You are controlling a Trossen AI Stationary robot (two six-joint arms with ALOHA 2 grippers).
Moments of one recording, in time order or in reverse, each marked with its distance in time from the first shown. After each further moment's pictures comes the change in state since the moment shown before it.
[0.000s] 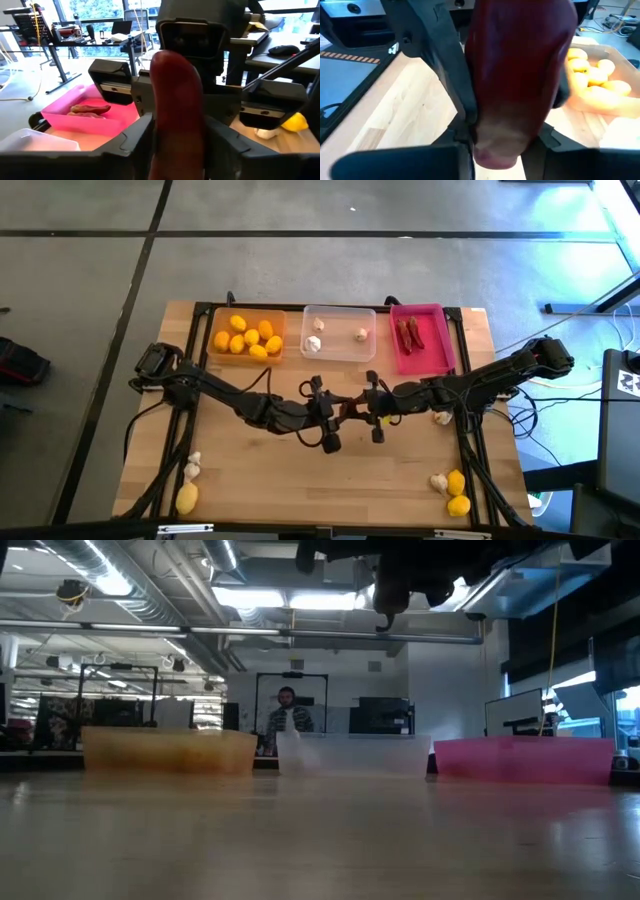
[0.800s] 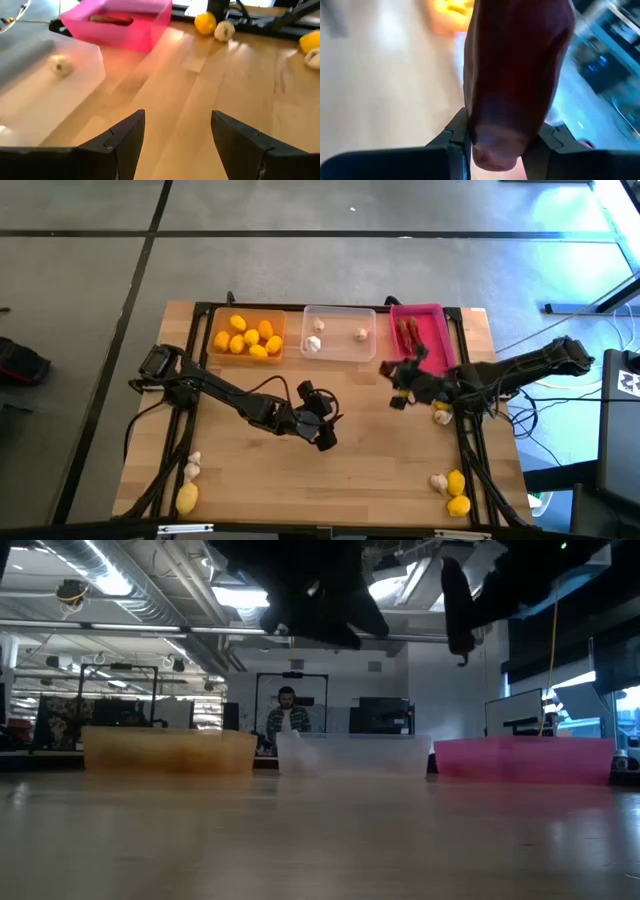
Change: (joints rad) left arm -0.003 0.038 -0.001 -0.430 -0.033 -0.348; right arm -0.049 -0.299 0.000 -0.675 0.553 0.112
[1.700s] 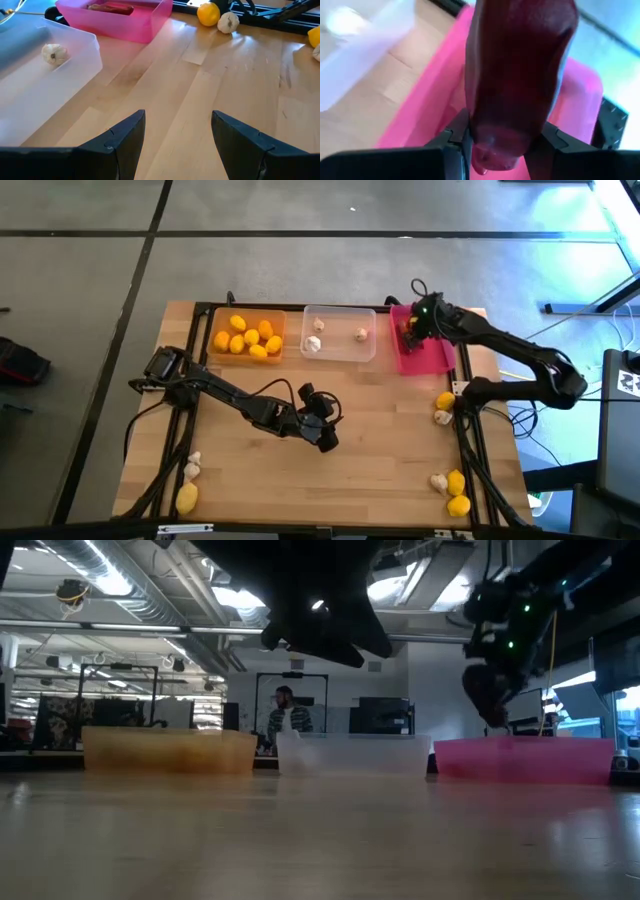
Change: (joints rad) left arm 0.000 0.037 -0.001 0.014 0.004 -0.036; right arm -1.047 0.134 0.000 -0.124 -0.476 -0.053
